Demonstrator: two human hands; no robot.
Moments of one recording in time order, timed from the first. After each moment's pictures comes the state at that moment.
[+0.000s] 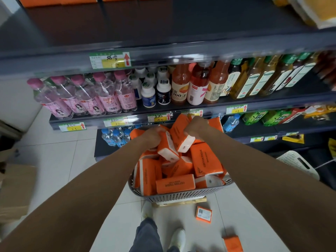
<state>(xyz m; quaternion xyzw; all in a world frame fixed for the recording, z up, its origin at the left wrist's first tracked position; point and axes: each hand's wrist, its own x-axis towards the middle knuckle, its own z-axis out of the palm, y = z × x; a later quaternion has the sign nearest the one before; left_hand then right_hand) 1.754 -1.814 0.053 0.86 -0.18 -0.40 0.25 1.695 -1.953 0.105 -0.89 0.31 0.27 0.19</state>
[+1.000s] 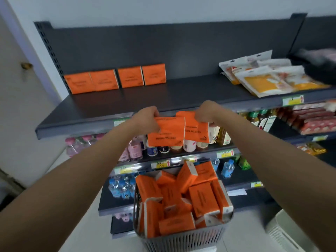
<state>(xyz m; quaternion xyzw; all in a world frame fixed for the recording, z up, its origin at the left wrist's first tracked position) 1.757 -1.809 0.286 0.91 -0.32 -0.10 0.24 1.673 -1.989 0.297 -0.92 0.30 0.01 0.27</state>
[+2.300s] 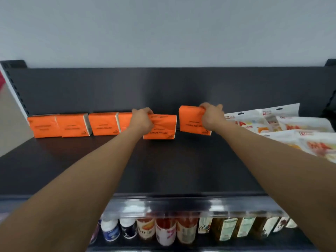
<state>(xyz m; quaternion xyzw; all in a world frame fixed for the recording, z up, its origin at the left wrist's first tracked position) 1.951 -2.038 0.333 0.93 -0.17 0.11 0.31 1.871 -2.231 0.347 -0.93 0.24 -0.17 0.22</state>
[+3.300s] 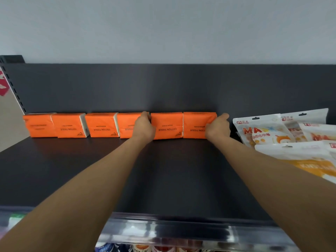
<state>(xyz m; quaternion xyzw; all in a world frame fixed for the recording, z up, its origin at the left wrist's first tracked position) 1.994 -2.063 0.295 0.89 -0.09 0.10 0.43 1.929 -2.253 0.297 -0.83 0.34 -0.26 0.36</state>
